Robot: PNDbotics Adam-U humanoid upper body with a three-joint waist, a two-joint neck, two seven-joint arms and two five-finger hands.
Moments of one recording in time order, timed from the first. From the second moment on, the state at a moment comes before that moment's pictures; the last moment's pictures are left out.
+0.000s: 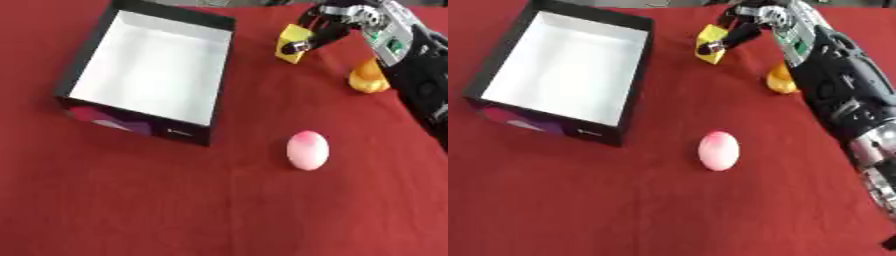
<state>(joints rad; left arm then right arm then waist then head) -0.71 0.78 -0.02 -1.32 0.46 0.03 0.33 -1.20 -0.49 0.21 -0.66 0.69 -0.05 0.51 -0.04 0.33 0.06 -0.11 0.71</state>
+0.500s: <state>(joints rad) -0.71 0.78 -0.03 -1.32 0.46 0.04 0.33 -1.20 -0.48 0.20 -0.65 0.68 -0.04 0.44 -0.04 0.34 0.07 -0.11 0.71</state>
